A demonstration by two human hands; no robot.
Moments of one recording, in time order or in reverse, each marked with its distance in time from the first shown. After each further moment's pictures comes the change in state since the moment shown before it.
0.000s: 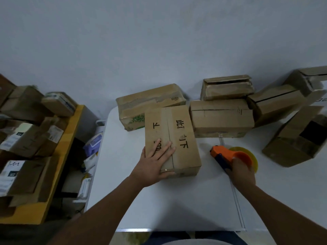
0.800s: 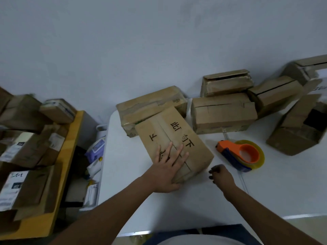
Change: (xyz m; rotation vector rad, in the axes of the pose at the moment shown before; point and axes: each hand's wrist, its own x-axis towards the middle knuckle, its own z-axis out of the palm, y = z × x) left_hand -0.012 0.005 0.001 0.123 -0.059 0.230; right_hand -0.060 -0.062 0.060 0.680 -0.154 0.149
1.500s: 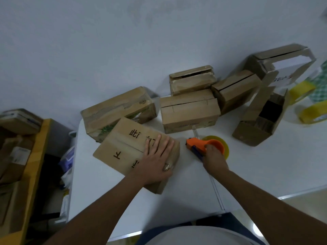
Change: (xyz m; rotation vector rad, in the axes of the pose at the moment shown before) left_hand 0.085 0.051 -0.020 -0.011 -0.003 -0.068; right_hand 0.029 -0.024 -0.107 -0.722 0.054 -0.267
